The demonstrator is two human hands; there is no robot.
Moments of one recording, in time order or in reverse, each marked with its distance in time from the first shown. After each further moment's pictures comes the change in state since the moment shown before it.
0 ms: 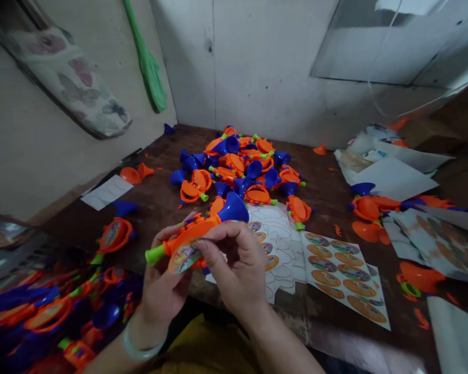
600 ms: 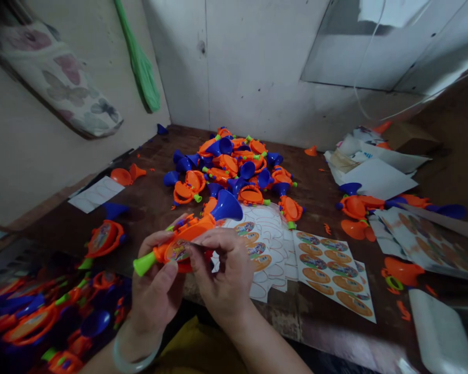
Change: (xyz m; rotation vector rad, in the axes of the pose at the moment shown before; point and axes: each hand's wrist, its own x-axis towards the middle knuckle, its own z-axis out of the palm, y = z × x) left_hand -0.007 -0.004 -0.010 0.210 -0.038 0.110; right_hand -0.012 0.011 0.005 -0.265 0.028 -0.342
